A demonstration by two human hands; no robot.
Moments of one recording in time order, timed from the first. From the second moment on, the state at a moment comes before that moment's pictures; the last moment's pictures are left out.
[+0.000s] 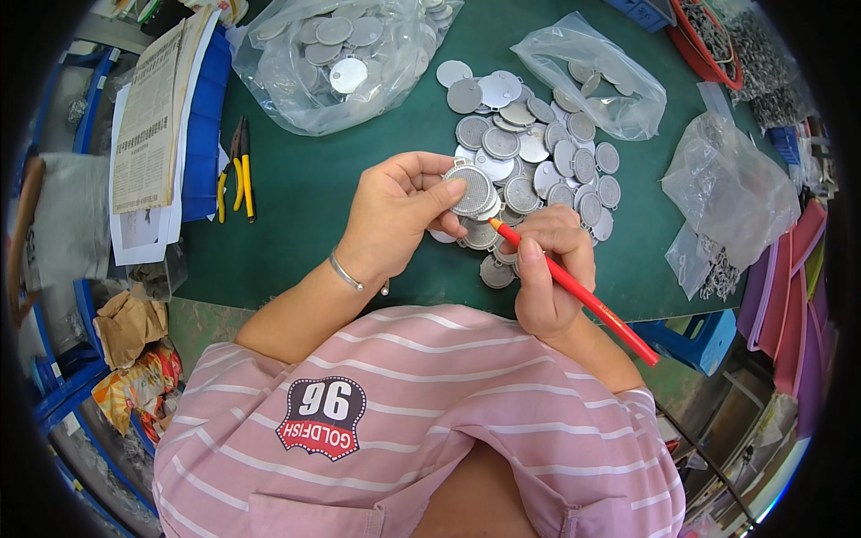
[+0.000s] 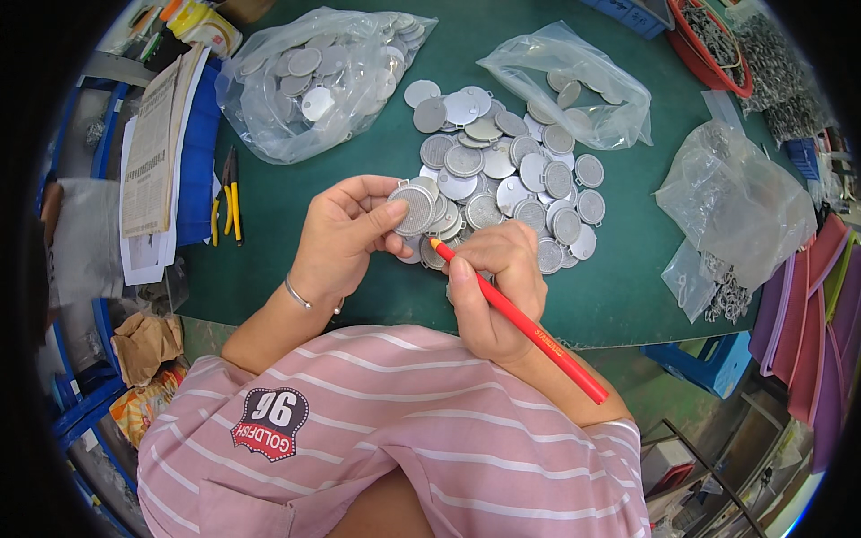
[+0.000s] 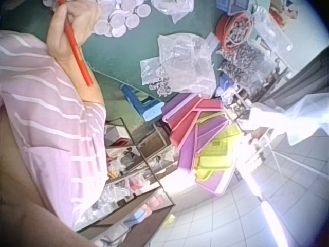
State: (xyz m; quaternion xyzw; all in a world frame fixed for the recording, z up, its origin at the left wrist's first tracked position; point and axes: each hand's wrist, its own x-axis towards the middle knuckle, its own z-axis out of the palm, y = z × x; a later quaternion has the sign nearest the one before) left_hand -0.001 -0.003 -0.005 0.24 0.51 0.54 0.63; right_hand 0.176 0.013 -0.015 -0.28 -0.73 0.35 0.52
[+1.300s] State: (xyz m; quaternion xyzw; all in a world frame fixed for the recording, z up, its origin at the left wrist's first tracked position) left_hand 0.001 -0.009 0.001 0.28 0.45 0.55 0.65; right_hand 0.167 0.010 -0.020 -0.35 -0.61 0.46 0.54
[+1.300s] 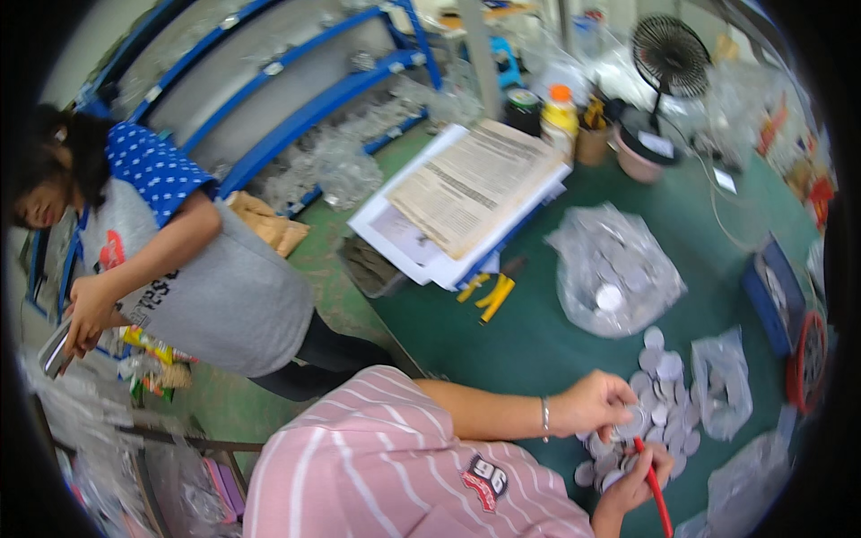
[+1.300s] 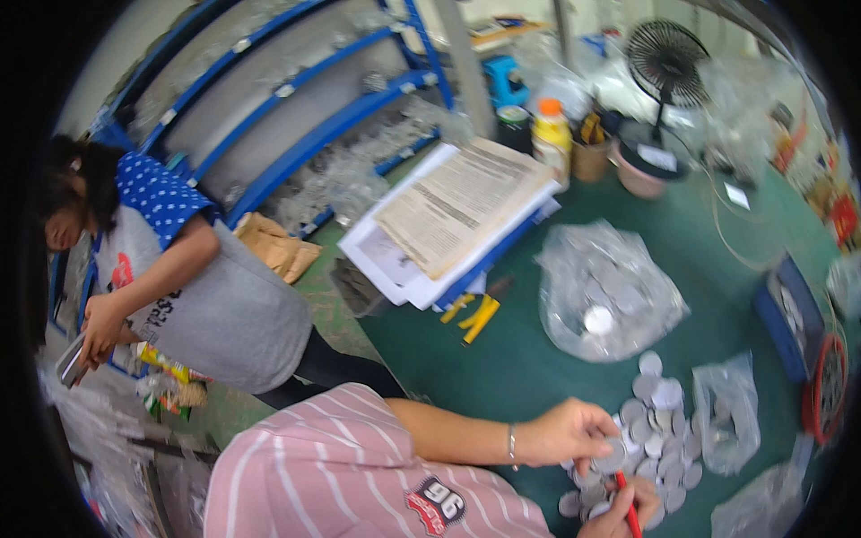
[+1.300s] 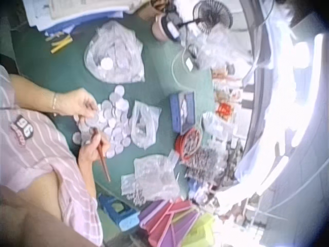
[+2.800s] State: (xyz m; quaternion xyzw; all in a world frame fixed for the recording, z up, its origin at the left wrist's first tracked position) left_hand -0.002 -0.003 0.011 0.17 0.43 0.49 0.74; right_hand 0.168 0.031 -0.009 -0.29 -0.78 0.29 0.48
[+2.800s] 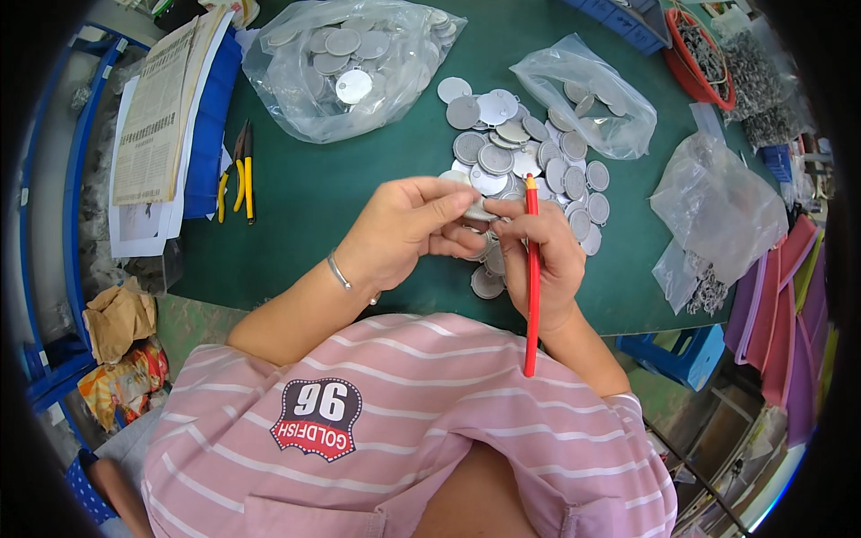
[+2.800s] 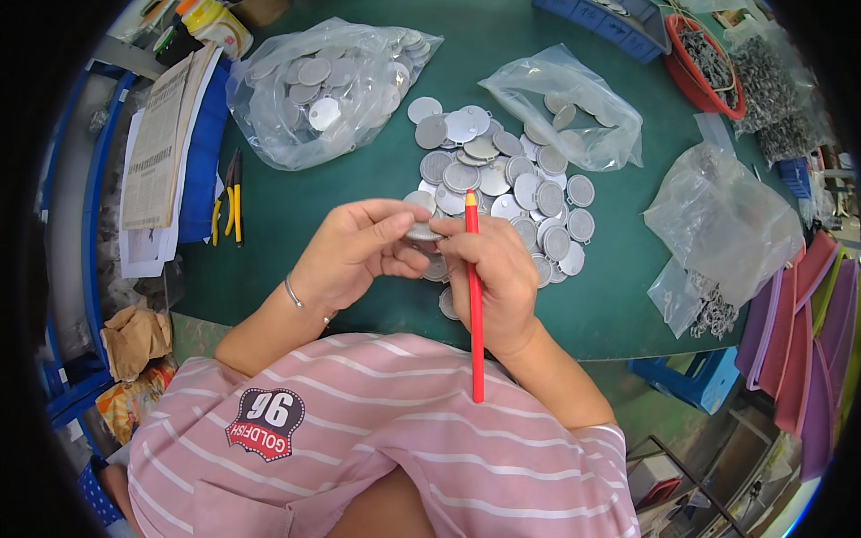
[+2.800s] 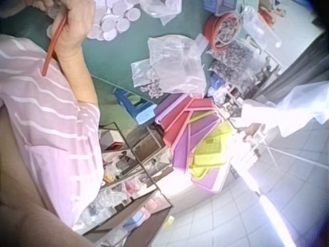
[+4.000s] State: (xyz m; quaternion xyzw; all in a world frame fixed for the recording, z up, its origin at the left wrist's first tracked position) left_hand -0.006 -0.007 0.009 0.26 0.47 0.52 0.67; right_hand 0.171 0.018 -0.009 -0.23 -0.71 0.38 0.55
